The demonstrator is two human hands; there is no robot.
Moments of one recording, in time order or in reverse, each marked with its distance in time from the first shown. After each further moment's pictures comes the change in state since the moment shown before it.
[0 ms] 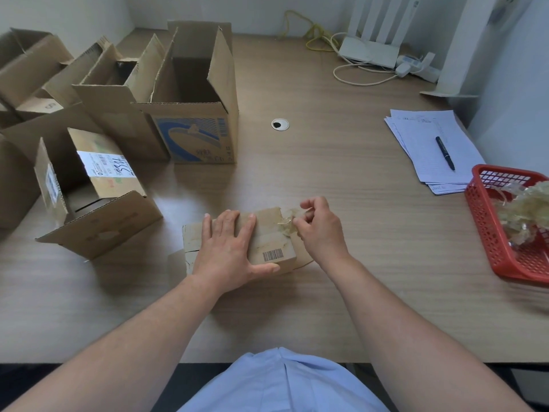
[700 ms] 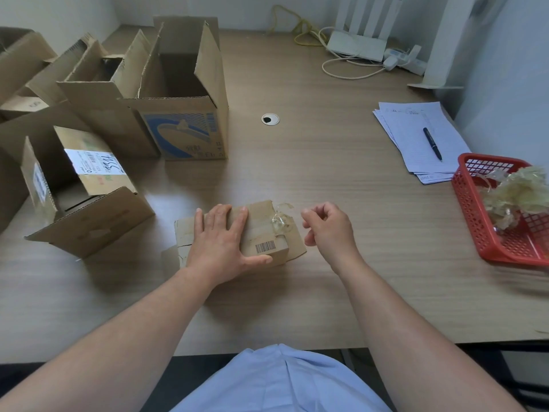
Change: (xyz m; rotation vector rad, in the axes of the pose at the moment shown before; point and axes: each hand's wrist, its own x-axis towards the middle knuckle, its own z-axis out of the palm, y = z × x) left_hand -0.001 0.001 -0.002 -0.026 -0.006 -0.003; right_hand -0.027 0.003 -0.025 0.347 0.021 0.239
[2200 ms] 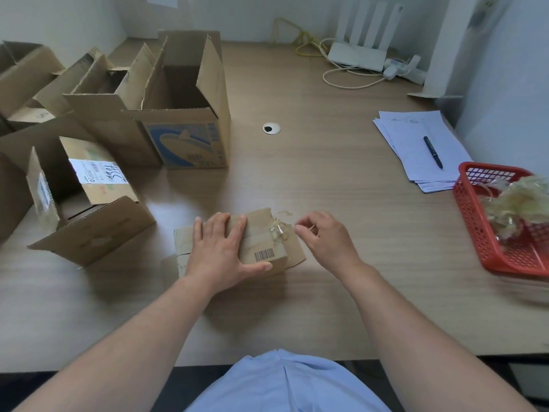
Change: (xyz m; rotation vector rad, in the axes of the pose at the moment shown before) left_hand 0.002 0.000 -0.001 -0.010 0.000 -0.027; right_hand 0.019 0.012 -0.008 -0.508 -0.106 -0.351
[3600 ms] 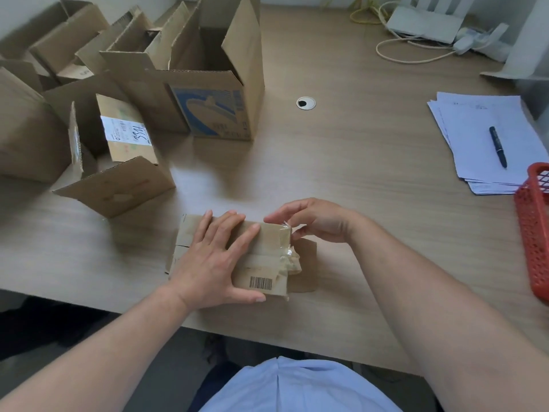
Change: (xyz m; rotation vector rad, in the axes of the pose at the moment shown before) left_hand -0.062 0.006 0.004 0.055 0.074 0.220; right_hand 0.056 0.007 0.011 0.590 -1.058 0.144
